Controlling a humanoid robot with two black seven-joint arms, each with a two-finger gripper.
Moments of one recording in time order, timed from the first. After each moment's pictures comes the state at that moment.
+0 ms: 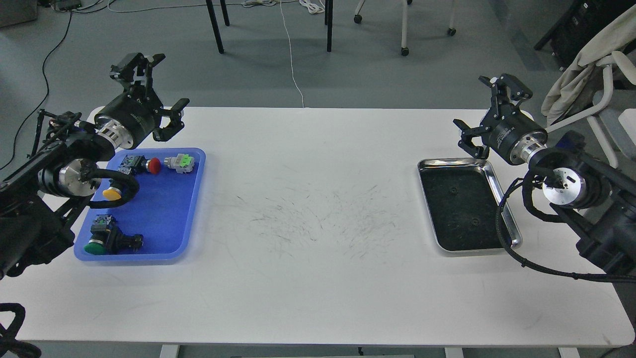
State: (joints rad) left arm -0.74 0.45 -0.81 -0.80 0.23 -0.31 -0.13; right arm 0.72 -0.49 0.67 0.88 -0.05 0.17 0.10
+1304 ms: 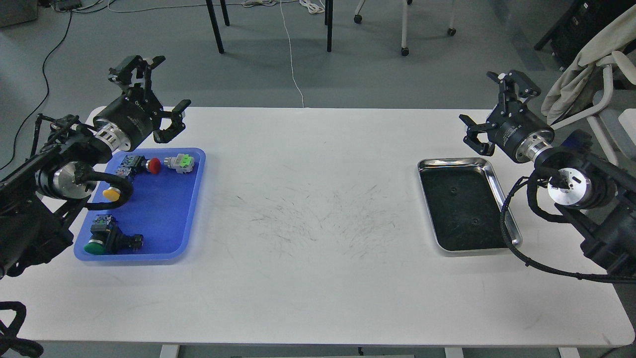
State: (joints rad) left arm -0.76 0.44 -0.78 -0.72 0.17 -0.42 -0.14; right arm 0.72 -0.50 0.68 0.88 -0.05 0.18 0.13
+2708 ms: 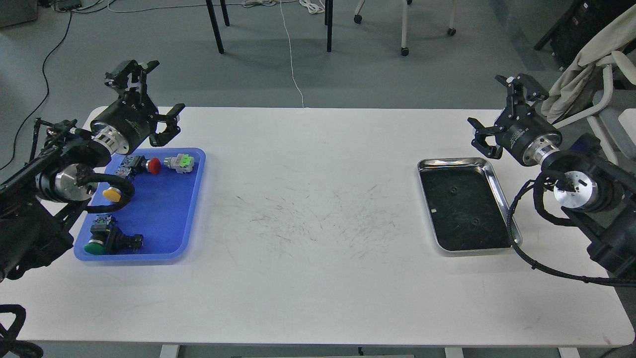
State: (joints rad) left arm -0.74 0.44 -0.78 -0.72 0.16 -0.36 -0.15; right arm 0.70 -0.52 0.68 0.88 -0.05 0.16 0.14
